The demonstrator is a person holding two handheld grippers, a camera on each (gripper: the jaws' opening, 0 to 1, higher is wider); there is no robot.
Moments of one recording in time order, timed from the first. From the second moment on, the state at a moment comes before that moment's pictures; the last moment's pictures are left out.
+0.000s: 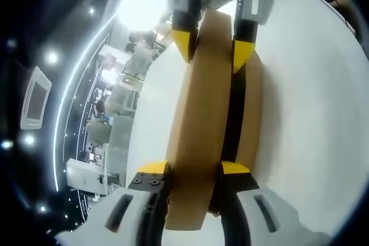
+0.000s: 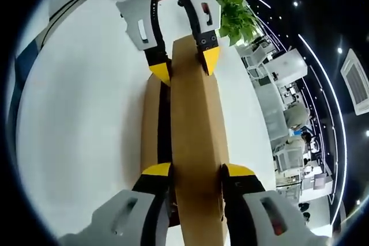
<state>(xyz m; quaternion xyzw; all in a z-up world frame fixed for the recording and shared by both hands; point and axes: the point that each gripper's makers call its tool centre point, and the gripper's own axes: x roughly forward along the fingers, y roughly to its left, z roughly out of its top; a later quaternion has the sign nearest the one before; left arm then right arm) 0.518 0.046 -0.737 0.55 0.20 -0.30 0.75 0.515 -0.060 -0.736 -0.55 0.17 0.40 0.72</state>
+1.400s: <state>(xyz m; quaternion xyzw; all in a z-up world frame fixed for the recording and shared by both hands) 0.522 0.043 -0.725 0.55 0.20 -0.32 0.75 0.522 -0.062 -0.728 -0.55 0.18 0.40 0.71</state>
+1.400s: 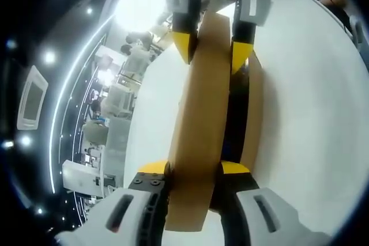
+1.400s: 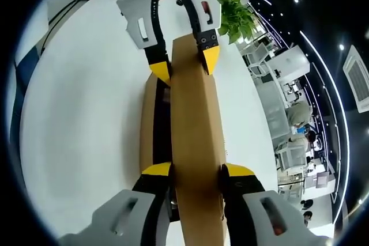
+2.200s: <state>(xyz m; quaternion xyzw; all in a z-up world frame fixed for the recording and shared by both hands) 0.523 0.043 -0.726 0.55 0.21 -0.32 0.75 0.521 -0.062 -0.727 -0.54 0.18 0.41 0.71</state>
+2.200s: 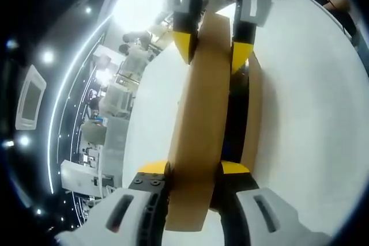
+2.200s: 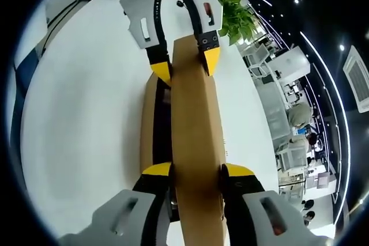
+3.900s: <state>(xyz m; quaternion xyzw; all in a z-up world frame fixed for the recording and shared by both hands) 0.533 0.044 -0.713 0.53 0.20 -0.34 0.75 0.527 -0.058 -0.714 -0.54 0.17 0.43 0.70</state>
